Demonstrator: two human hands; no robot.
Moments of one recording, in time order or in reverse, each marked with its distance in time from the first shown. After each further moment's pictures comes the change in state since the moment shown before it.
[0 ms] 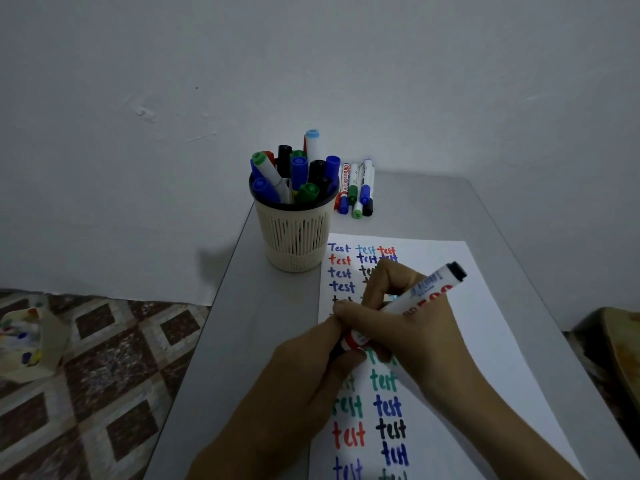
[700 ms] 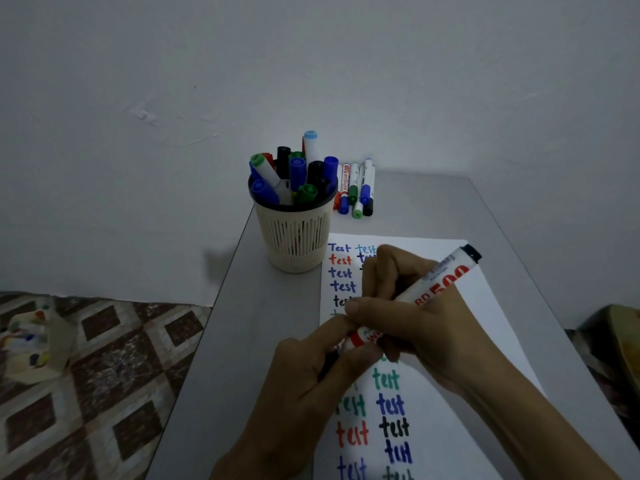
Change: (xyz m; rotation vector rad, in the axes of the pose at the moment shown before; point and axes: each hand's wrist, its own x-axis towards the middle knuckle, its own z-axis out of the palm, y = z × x) left_hand 0.000 0.019 0.002 -0.306 0.131 -0.047; right_hand 0.007 -0.008 -0.018 0.113 -0.257 -0.042
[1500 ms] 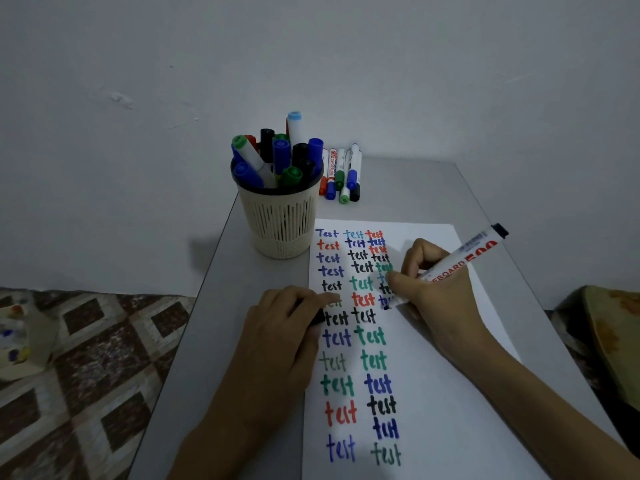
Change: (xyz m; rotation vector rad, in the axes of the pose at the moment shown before) left_hand 0.004 -0.044 -0.015 0.696 -0.018 0.057; right_hand 0.001 0.040 -0.037 -0.064 0.466 0.018
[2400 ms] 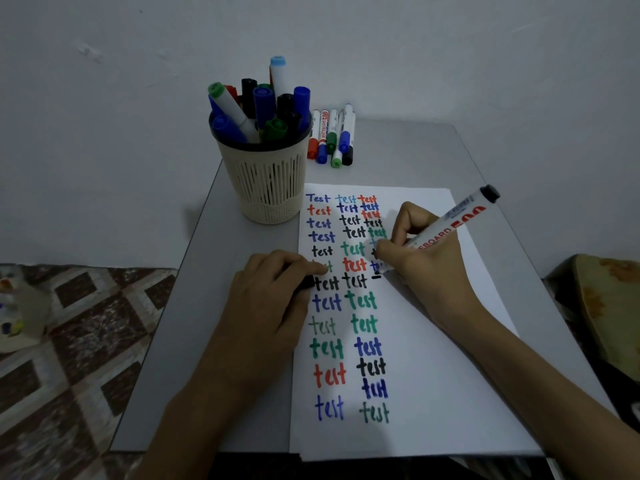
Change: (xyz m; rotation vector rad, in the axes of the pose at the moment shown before) left_hand 0.000 -0.002 0.000 -0.027 0.010 0.007; right_hand 0.003 0.014 -0.002 -0.220 0.017 -0.122
